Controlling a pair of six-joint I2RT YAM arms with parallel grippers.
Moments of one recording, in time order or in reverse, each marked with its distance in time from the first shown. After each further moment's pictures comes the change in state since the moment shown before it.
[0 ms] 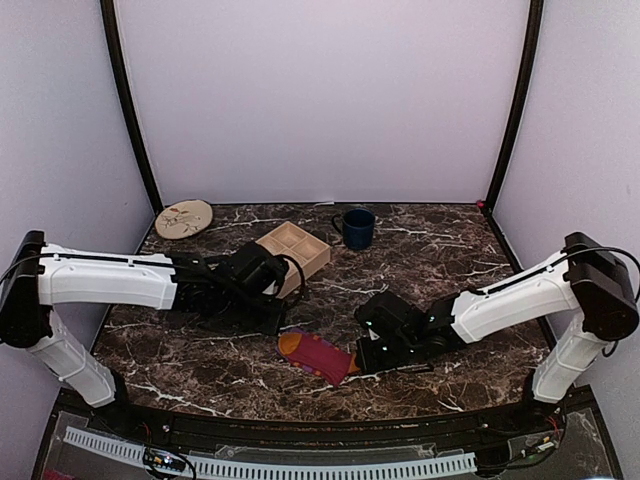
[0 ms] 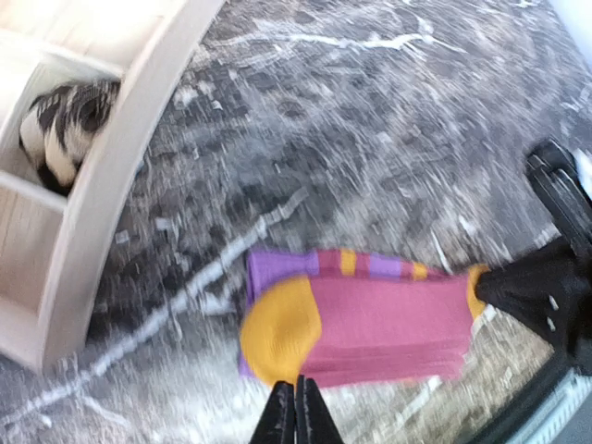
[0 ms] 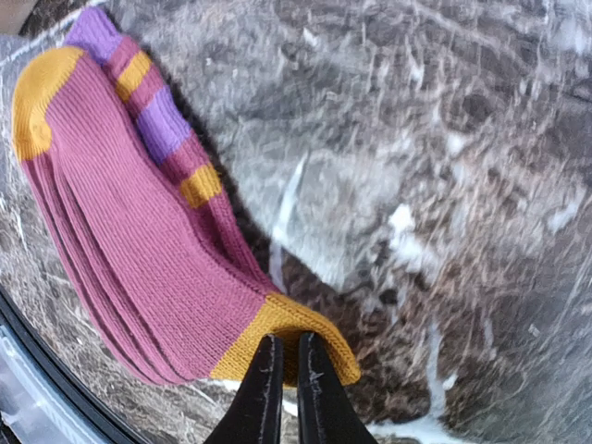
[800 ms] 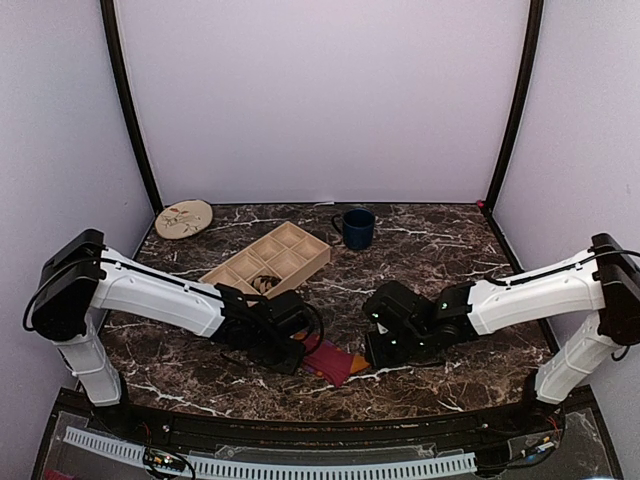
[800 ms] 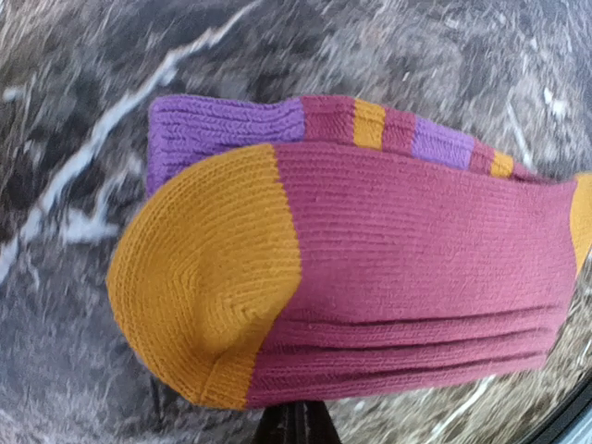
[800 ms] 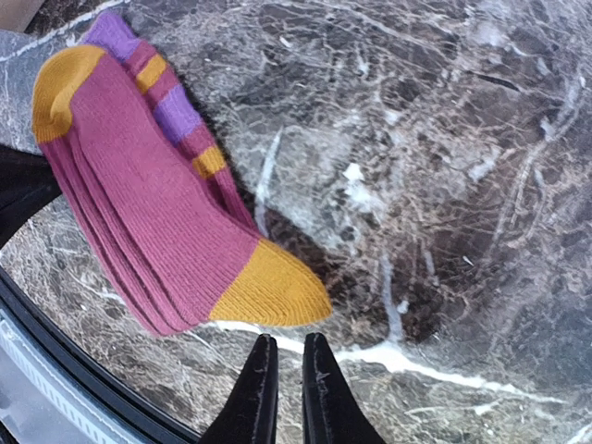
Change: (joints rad) left arm -0.114 0.208 -0.042 0.042 0.047 -0.100; right arm 0.023 -0.106 0.053 -0.213 0.042 -0.008
